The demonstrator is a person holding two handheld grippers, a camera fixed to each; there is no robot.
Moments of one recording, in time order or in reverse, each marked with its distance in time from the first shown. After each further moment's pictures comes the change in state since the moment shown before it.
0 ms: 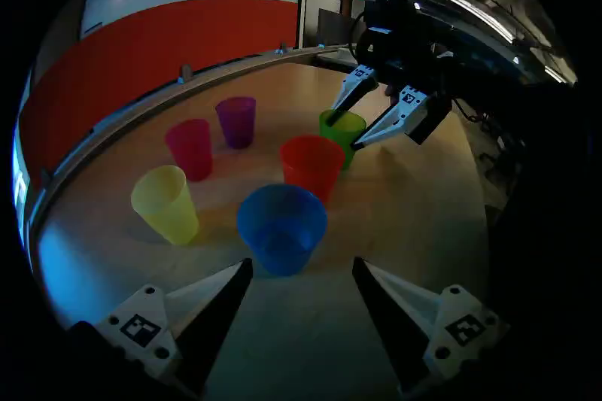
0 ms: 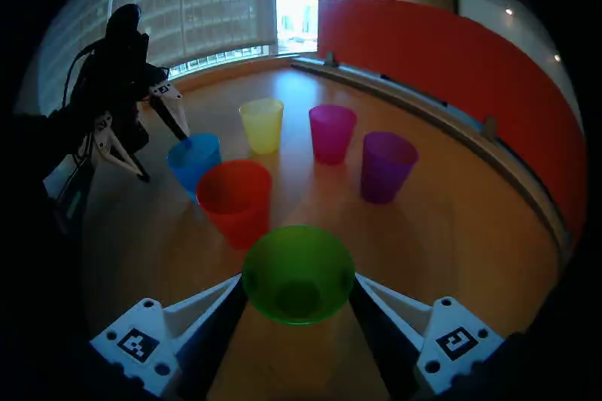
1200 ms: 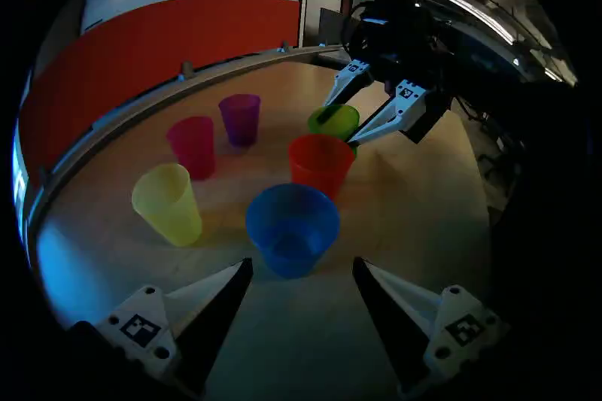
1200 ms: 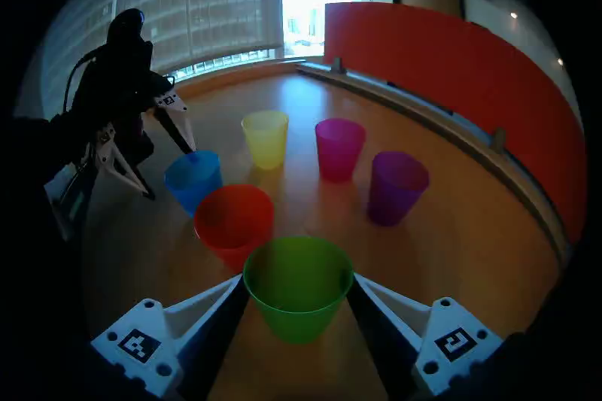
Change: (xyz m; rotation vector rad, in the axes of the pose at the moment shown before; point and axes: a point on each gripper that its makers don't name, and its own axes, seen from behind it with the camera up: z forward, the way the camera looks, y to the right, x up) left arm -0.002 -0.010 0.005 -0.009 -0.002 -0.008; right arm 0.025 -0.001 0.016 0.030 0.013 -0.017
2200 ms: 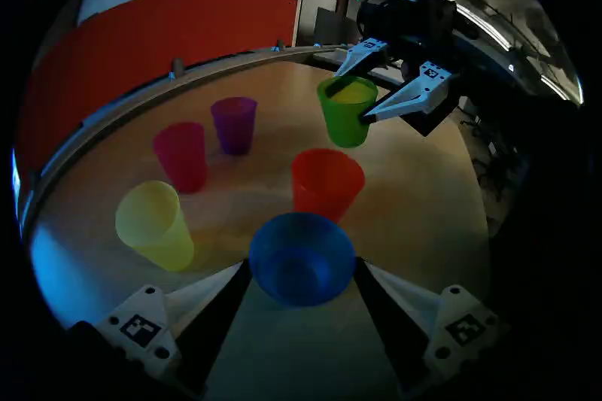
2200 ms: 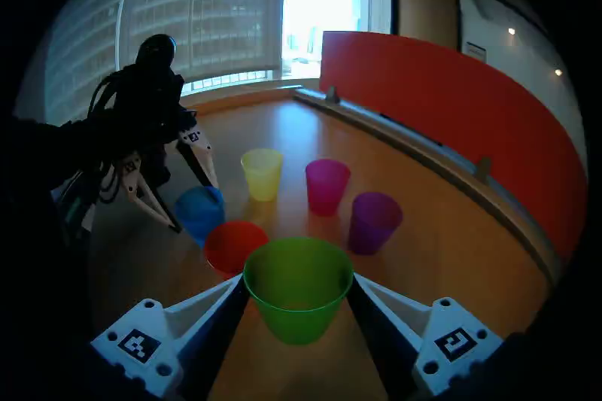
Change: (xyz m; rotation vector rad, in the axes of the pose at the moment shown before) left arm 0.022 -0.006 0.031 -0.054 -0.006 -0.016; right arm 0.039 0.011 -0.042 -0.037 0.085 -0.032
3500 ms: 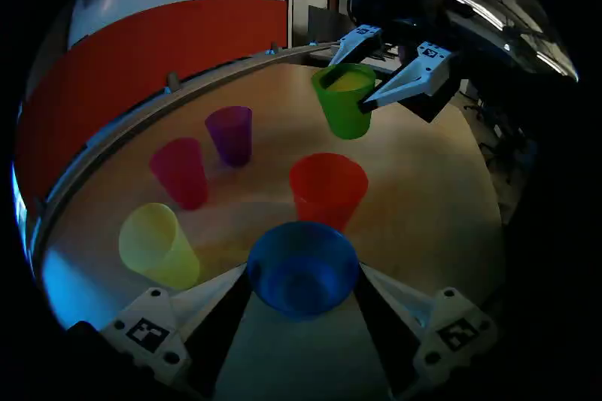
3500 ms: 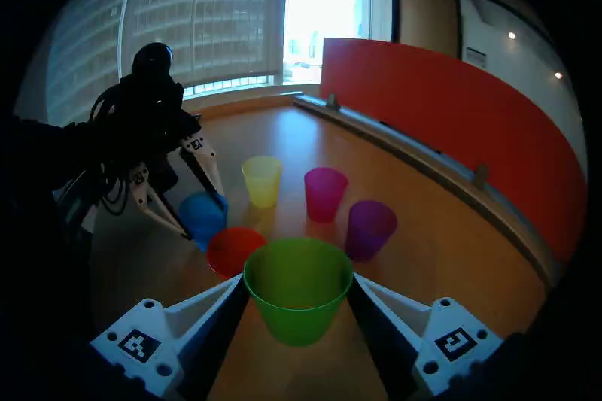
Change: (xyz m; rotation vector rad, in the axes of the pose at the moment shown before) left arm 0.009 -0.001 0.013 0.042 0.007 0.088; right arm 0.011 0.002 -0.010 -0.001 0.026 -0.011
